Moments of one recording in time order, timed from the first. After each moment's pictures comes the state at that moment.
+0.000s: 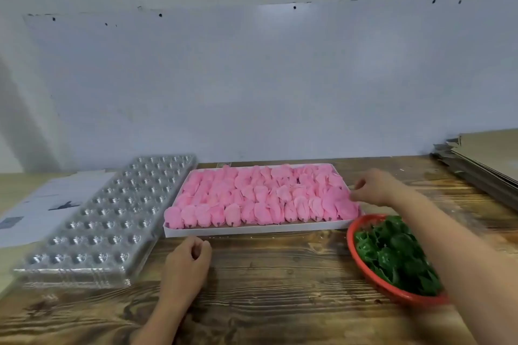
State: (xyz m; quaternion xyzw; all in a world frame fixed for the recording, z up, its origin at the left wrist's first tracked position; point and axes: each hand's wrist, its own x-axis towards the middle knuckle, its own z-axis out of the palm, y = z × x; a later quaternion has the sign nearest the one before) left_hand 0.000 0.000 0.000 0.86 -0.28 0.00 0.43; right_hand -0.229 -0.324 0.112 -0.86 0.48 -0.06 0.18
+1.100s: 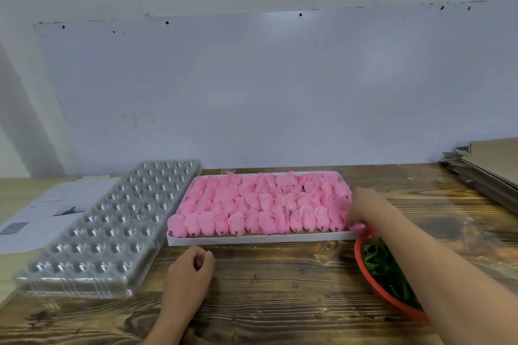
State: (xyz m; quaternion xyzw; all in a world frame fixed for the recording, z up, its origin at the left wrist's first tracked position) left_hand 0.003 0.001 -0.003 0.85 -0.26 -0.01 0.47; right_hand -0.192 -0.305 0.098 -0.83 0.54 0.04 0.13
